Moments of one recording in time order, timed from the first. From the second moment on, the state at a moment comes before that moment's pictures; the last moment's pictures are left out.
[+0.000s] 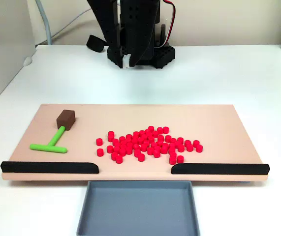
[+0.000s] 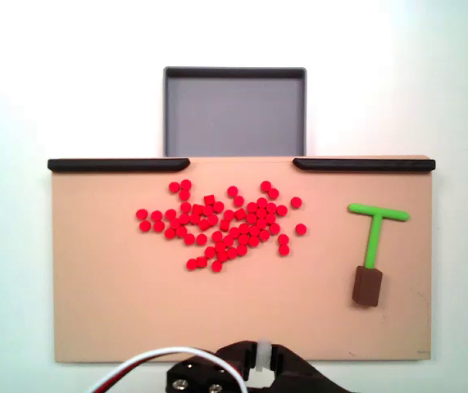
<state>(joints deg) 3.8 97.6 95.4 87.2 -84.6</state>
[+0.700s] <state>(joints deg) 3.1 96.0 95.4 87.2 -88.1</state>
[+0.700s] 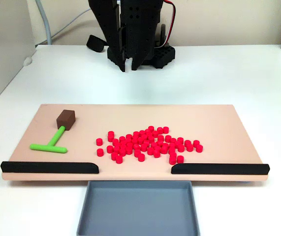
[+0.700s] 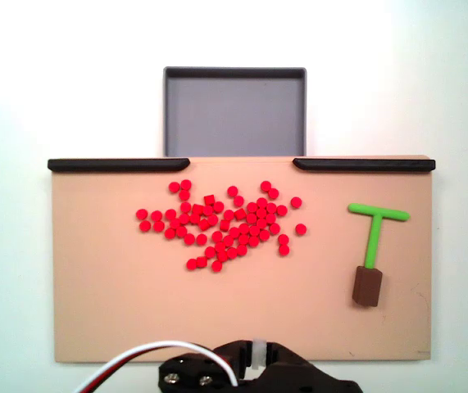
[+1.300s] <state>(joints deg) 6.1 93.3 95.4 85.2 -89.5</state>
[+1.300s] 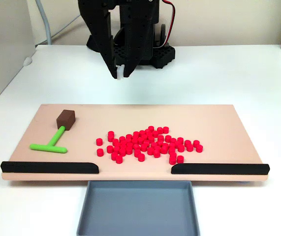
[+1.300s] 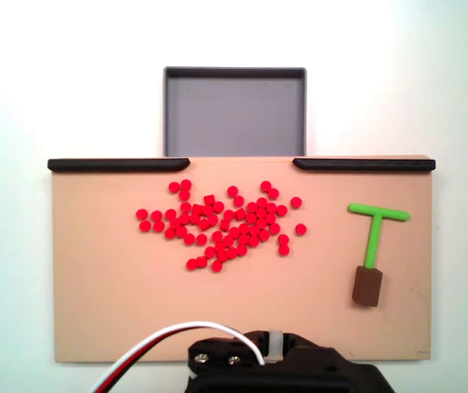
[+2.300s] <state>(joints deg) 16.8 87.0 93.9 78.5 -91.2</state>
